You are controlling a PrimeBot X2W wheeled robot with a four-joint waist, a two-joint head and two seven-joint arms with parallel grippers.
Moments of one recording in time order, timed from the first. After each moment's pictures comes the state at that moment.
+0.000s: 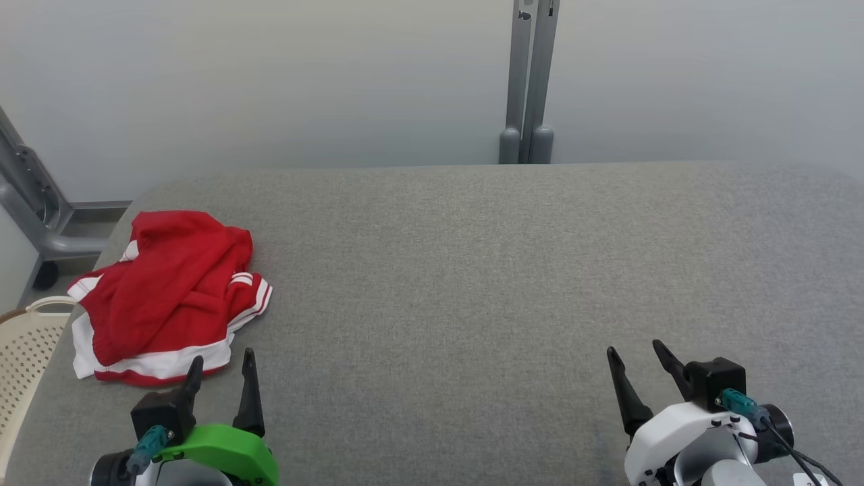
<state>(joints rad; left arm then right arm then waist) -0.09 0.15 -0.17 0.41 -0.36 0.06 -0.21 -0.09 -0.05 0.06 0.41 0.11 0.13 -0.15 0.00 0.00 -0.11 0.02</state>
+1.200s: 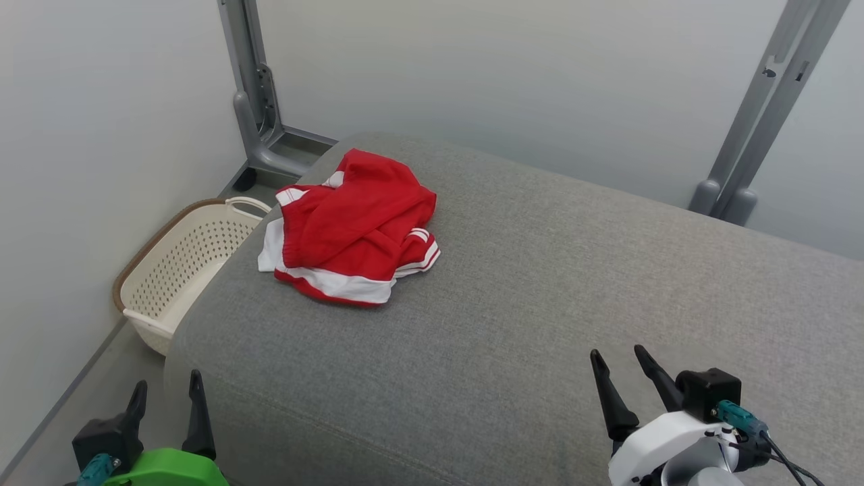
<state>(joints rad) 0.04 0.25 -0.13 0.22 -0.39 0.12 -0.13 -0.08 -0.05 0.14 0.44 0.25 0.13 -0.23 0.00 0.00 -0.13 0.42</state>
